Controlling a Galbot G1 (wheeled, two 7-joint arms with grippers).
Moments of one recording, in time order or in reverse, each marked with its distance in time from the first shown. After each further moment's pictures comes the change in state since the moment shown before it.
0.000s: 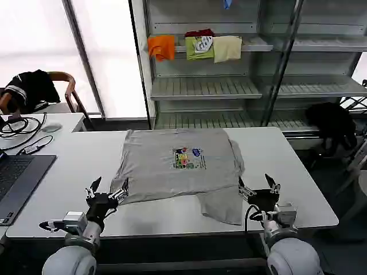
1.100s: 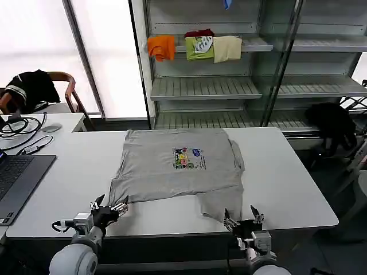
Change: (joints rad) left arm -0.021 0.061 0.015 0.183 -0.064 0.041 -0.001; right arm -0.103 0.030 -0.141 -0.034 -0.052 -0.003 0.065
